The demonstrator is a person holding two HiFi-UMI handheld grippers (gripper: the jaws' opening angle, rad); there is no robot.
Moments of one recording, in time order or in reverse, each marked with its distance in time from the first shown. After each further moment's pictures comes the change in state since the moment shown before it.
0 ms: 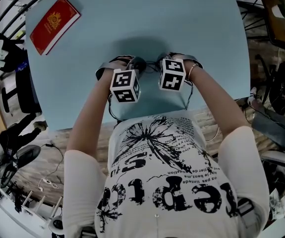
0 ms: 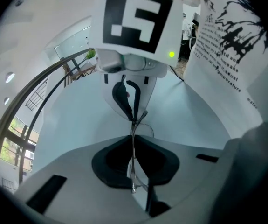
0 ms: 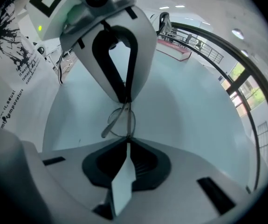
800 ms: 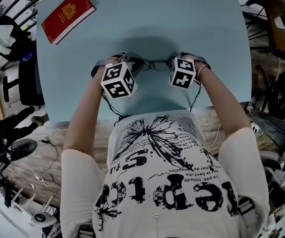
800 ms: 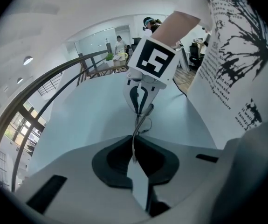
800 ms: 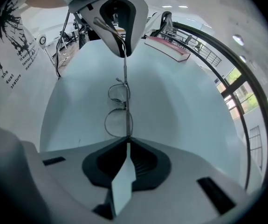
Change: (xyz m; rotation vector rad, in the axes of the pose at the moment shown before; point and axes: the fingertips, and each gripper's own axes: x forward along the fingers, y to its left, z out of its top) left arm -0.064 0.003 -0.026 -0.193 -0.055 0.060; right arm -0.006 0.001 -0.003 -0.016 0.056 -0.062
